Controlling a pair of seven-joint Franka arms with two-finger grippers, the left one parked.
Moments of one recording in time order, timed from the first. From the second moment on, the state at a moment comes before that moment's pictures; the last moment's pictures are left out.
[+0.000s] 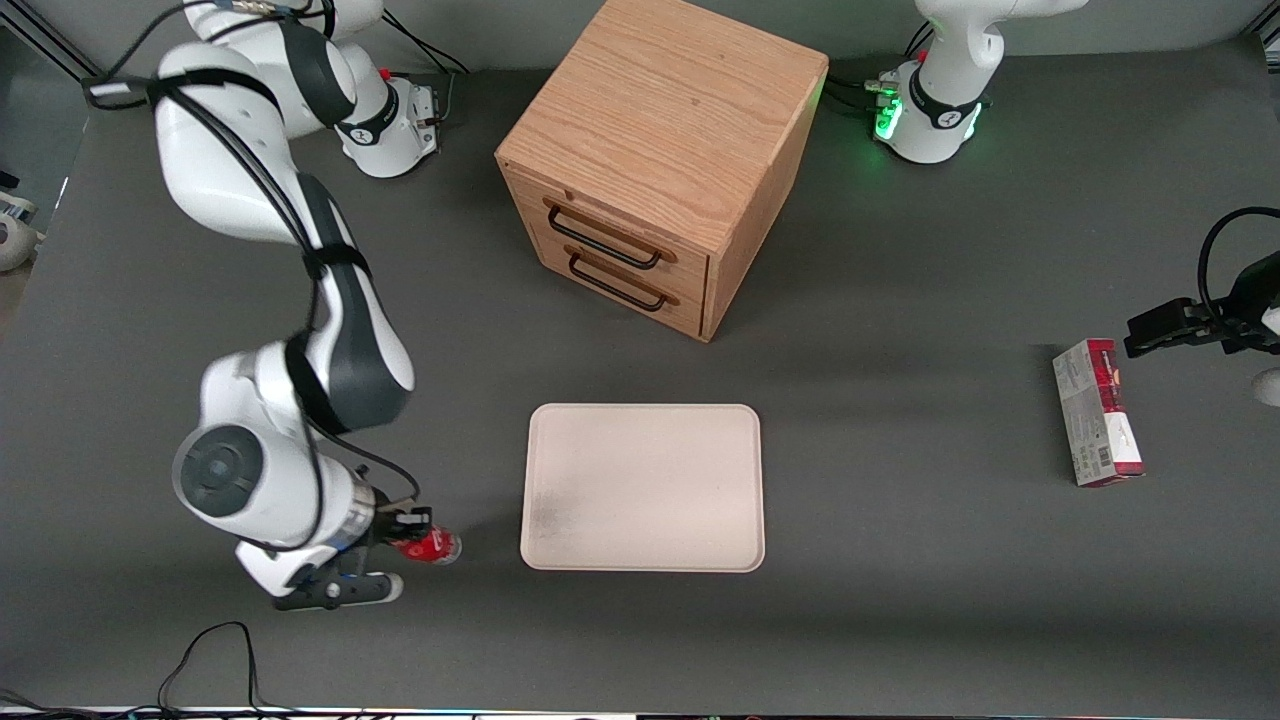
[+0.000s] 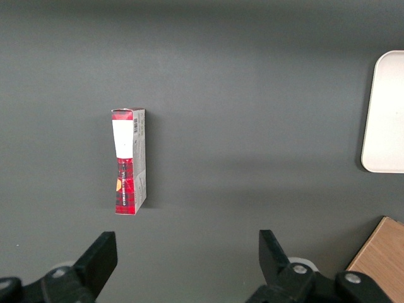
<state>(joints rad) 0.26 0.87 -0.01 -0.81 -0.01 1.74 0.18</state>
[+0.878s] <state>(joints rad) 0.36 0.60 0.00 -0.81 -0.02 1.49 0.21</state>
